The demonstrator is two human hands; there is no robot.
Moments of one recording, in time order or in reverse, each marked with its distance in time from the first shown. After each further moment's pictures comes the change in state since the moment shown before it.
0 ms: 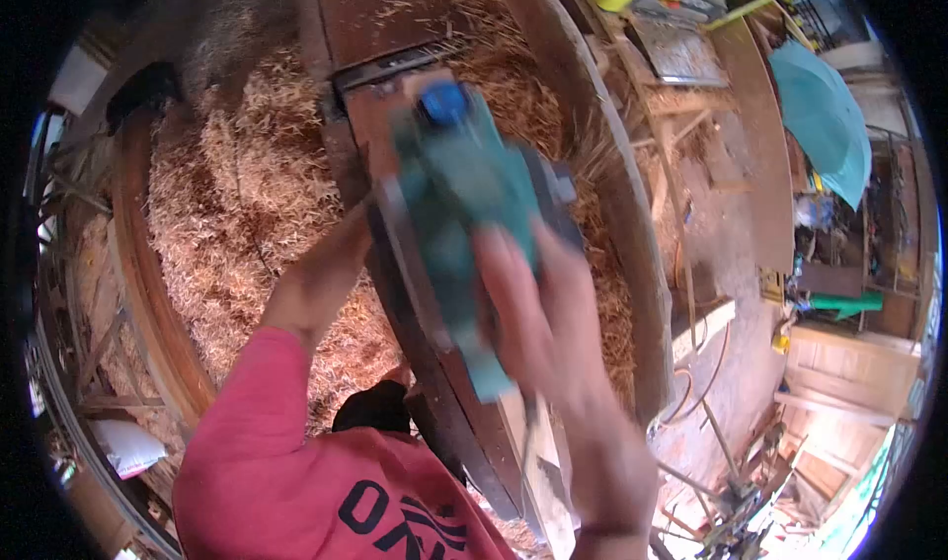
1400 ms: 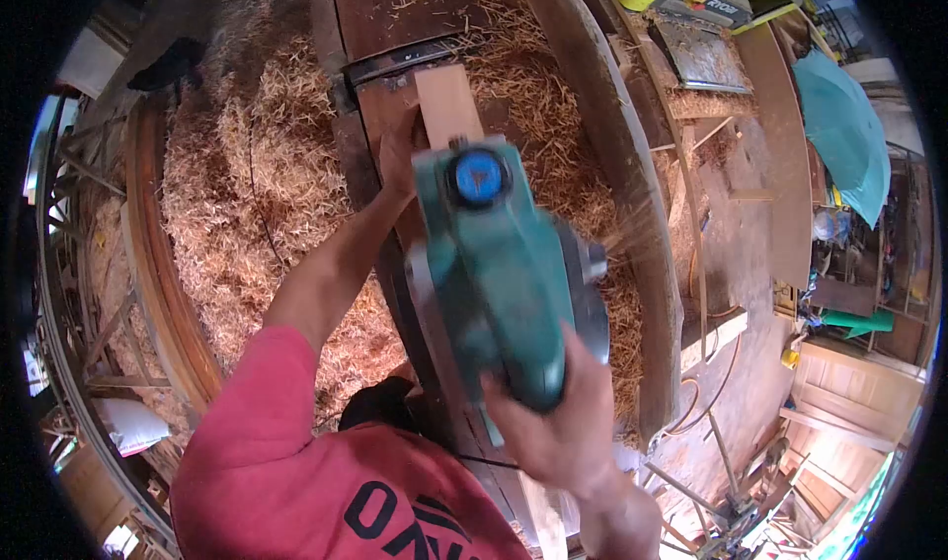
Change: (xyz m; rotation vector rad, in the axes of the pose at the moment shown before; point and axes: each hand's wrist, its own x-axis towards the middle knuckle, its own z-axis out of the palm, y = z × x) left_hand 0.001 0.020 -0.004 0.145 0.096 -0.083; right_hand -0.054 0.006 -0.021 -0.227 0.003 0.221
